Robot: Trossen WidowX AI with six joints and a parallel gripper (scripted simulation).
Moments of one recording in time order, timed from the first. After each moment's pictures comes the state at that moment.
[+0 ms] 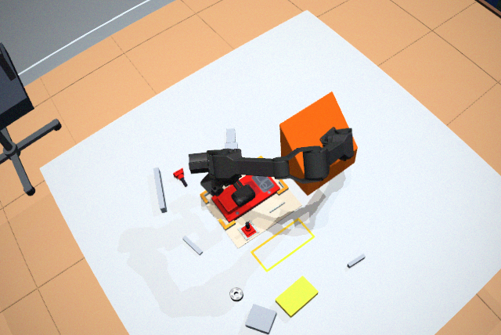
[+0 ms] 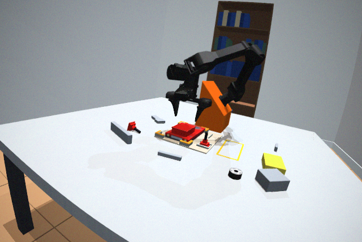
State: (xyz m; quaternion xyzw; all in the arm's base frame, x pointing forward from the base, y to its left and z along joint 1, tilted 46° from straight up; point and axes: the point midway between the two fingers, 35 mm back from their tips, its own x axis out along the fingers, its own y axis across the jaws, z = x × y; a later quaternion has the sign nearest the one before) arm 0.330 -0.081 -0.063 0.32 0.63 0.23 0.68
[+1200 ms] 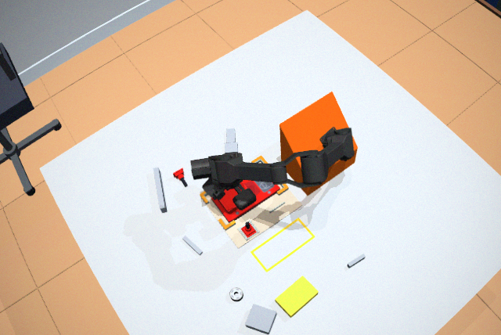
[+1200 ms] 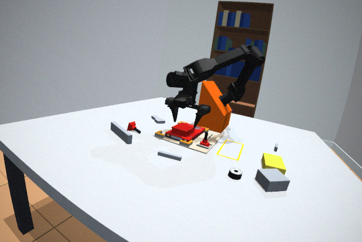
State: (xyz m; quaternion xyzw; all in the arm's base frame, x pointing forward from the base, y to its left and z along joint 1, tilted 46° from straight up) arm 0.331 -0.062 -0.083 0.32 0.62 0.23 0.68
